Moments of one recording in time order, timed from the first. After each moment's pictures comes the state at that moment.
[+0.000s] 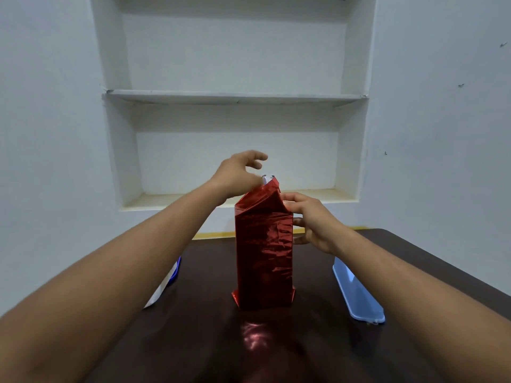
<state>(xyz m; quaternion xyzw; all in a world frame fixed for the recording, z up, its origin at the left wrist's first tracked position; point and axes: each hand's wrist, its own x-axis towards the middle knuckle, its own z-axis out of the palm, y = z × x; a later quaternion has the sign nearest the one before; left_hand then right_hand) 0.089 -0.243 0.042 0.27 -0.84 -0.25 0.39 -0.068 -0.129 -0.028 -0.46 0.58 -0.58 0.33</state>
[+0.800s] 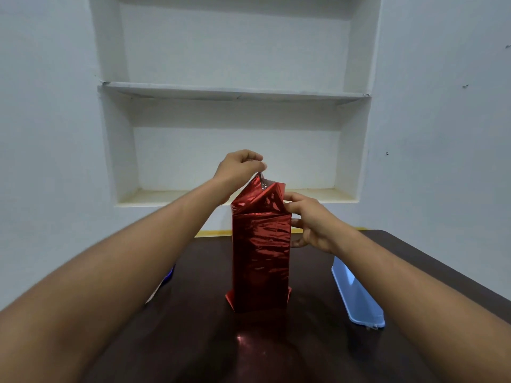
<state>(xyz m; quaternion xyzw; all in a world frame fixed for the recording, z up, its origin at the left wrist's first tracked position) 0.070 -0.258 0.038 0.29 -0.76 -0.36 0.45 -0.073 -0.140 -0.027 -0.45 0.58 -0.57 0.37</state>
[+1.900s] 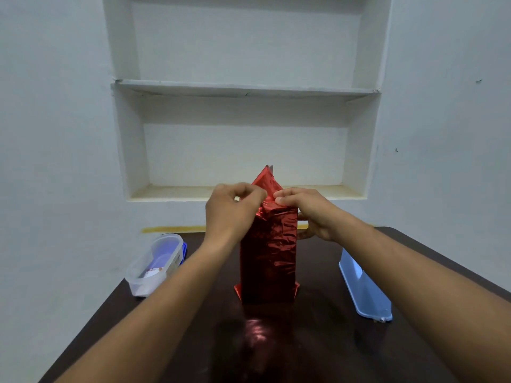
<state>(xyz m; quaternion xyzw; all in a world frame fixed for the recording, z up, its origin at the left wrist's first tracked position) 0.119 -0.173 -0.026 0.32 -0.69 -0.33 0.56 -0.056 -0.142 -0.016 -0.47 0.62 -0.53 0.33</state>
